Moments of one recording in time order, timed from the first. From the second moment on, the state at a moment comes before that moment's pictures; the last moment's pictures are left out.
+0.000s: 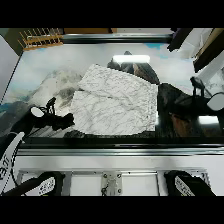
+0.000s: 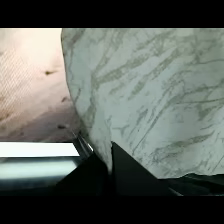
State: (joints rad) left arm 0.11 -1.24 0.67 1.00 -0.92 -1.44; right arm -0.12 -0.97 0.89 -1.27 1.22 1.71
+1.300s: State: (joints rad) left arm 0.15 -1.05 0.64 1.00 -0.93 -1.43; right arm 0.04 -1.08 0.53 -0.82 0.55 1.48
